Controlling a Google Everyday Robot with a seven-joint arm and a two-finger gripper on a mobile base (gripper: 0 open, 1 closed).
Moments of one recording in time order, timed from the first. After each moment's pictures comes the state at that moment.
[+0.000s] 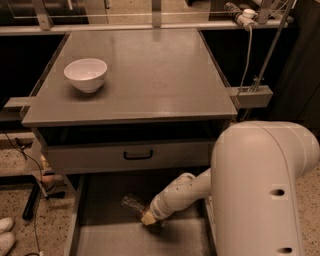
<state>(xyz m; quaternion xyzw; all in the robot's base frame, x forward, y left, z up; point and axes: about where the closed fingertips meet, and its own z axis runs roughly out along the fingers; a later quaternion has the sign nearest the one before) 0.502 0.034 0.369 -0.43 0.87 0.17 0.15</state>
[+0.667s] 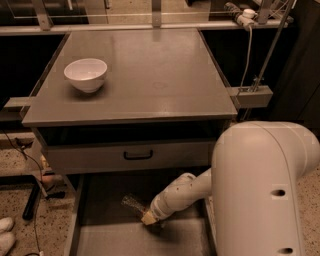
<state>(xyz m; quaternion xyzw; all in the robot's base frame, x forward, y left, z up) 0.501 0.034 0.369 -0.43 0.87 0.17 0.15</state>
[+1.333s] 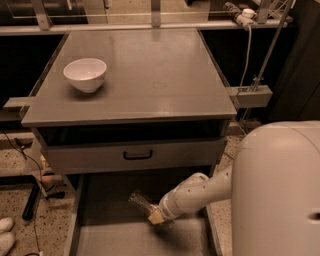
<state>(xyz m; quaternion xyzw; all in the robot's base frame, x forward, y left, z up) 0.493 0.003 0.403 -0.41 0.88 0.16 0.17</state>
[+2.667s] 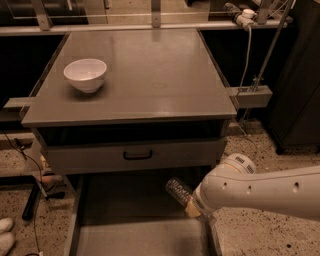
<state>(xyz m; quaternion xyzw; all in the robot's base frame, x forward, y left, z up) 0.458 -0.129 0.548 -0.32 0.94 0.01 0.14</state>
